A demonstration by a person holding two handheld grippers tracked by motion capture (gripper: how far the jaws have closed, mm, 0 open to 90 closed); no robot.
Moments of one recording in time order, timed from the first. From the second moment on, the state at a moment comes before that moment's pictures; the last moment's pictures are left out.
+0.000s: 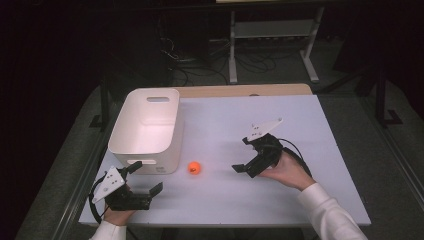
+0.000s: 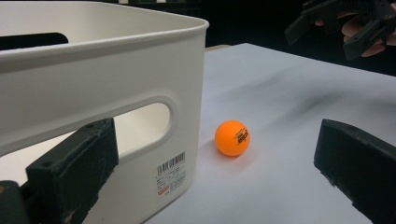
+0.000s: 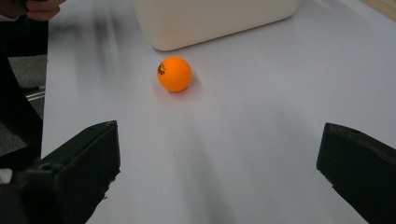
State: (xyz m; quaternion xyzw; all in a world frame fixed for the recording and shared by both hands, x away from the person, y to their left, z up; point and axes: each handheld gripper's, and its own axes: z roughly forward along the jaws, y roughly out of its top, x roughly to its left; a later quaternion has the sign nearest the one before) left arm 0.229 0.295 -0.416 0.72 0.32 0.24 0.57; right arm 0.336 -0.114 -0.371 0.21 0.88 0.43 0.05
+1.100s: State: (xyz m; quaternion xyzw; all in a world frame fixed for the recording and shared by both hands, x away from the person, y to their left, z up) left arm 0.229 0.294 -0.416 0.72 0.32 0.24 0.57; right arm 0.345 -0.077 -0.377 0.17 0.90 0.40 0.03
